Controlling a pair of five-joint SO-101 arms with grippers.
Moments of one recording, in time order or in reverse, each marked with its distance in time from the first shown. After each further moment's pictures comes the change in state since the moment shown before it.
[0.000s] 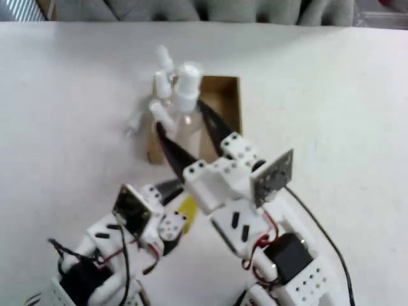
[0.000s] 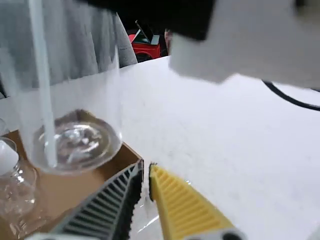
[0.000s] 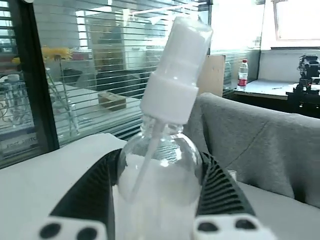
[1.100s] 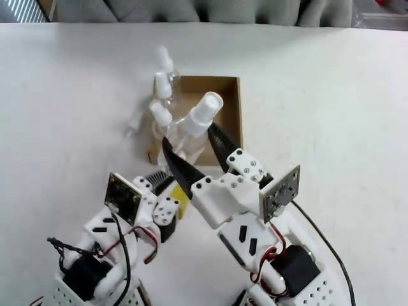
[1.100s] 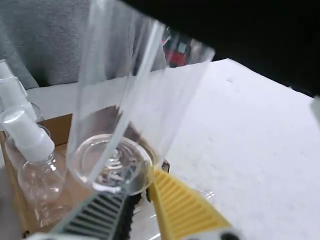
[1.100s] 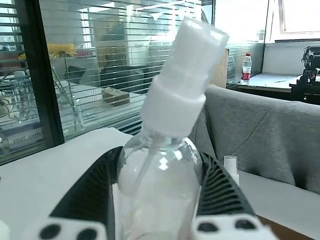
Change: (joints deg) left arm -7.3 0.2 1.2 -3.2 2.6; right arm 0.8 -6.8 7.6 6.7 -0.2
